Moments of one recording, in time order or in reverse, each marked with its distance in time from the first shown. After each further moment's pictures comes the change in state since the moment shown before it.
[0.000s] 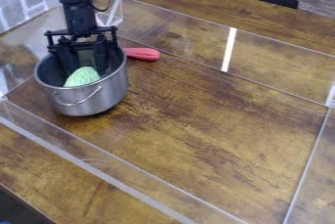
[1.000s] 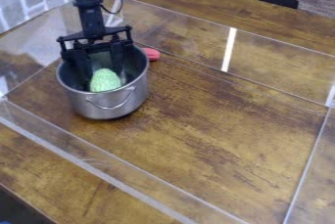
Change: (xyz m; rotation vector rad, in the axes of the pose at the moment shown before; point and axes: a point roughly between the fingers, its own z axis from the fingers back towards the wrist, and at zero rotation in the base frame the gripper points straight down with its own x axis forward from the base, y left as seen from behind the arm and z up) arm -0.015 -0.054 -0.007 -0.023 -0.027 0.168
